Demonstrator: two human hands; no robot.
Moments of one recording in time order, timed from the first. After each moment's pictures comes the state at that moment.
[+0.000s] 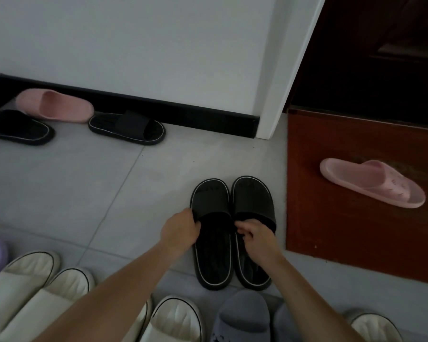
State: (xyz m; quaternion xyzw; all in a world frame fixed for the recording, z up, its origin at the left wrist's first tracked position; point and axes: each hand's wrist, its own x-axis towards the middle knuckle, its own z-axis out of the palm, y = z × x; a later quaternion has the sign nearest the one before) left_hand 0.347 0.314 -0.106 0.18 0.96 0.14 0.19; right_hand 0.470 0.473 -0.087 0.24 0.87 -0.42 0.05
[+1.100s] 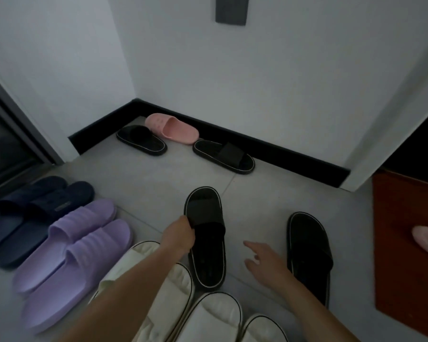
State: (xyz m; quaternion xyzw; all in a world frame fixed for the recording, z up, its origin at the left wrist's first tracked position) left_hand 0.288 0.104 -0.043 0.01 0.97 0.19 0.15; right_hand 0.397 0.314 -0.049 0.10 0.91 -0.37 0.18
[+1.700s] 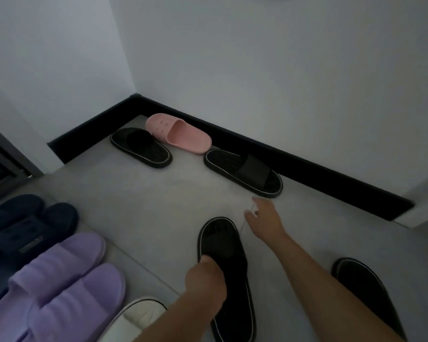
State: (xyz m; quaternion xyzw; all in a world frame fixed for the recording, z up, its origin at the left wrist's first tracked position) left_hand 0.237 0.143 -0.080 0.03 0.94 0.02 0.35; right_hand 0.168 0.300 -0.069 0.16 0.91 -0.39 0.05
